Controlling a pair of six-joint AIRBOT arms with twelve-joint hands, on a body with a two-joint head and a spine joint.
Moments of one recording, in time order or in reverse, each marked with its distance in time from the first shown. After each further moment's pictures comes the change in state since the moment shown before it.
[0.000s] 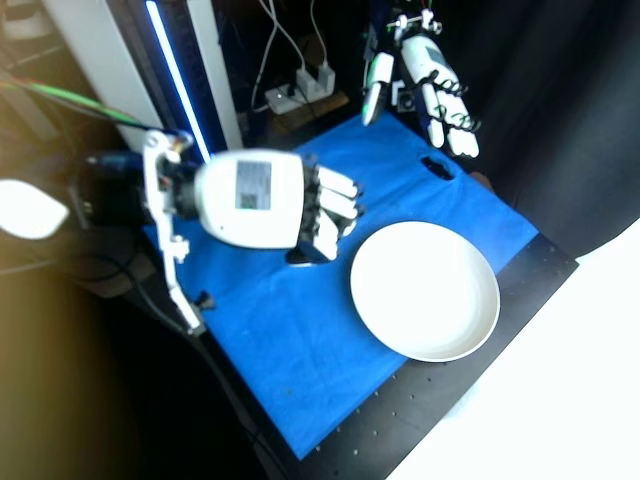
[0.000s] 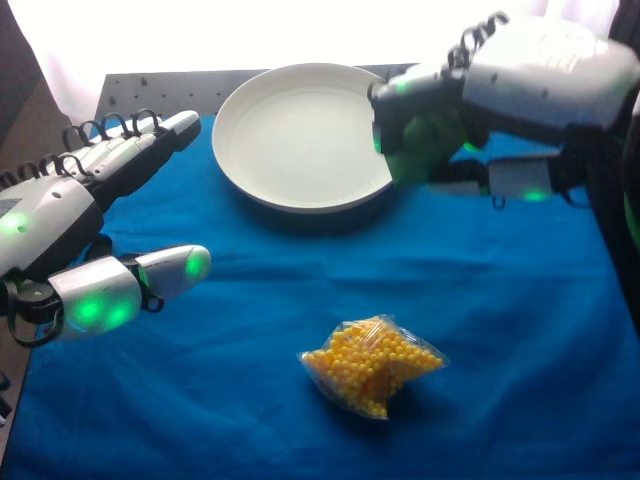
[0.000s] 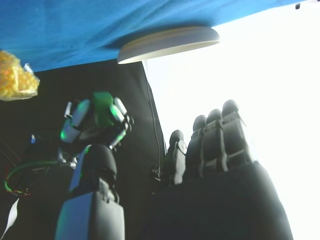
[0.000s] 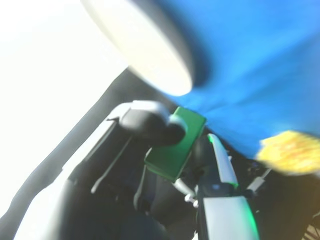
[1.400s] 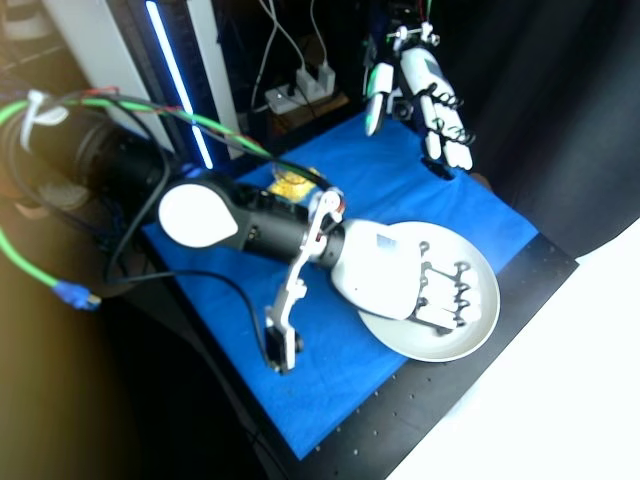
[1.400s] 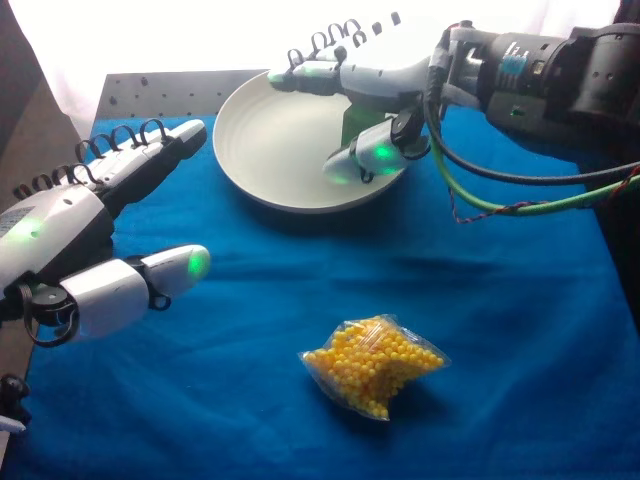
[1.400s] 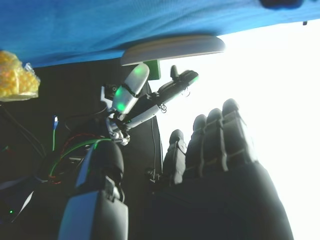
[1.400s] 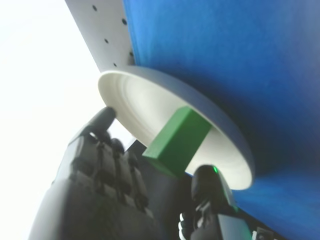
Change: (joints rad) left arm 0.002 -0.050 0.044 -0.010 0.004 -0.058; right arm 0.118 -0.416 0.376 -0.134 -0.493 0.051
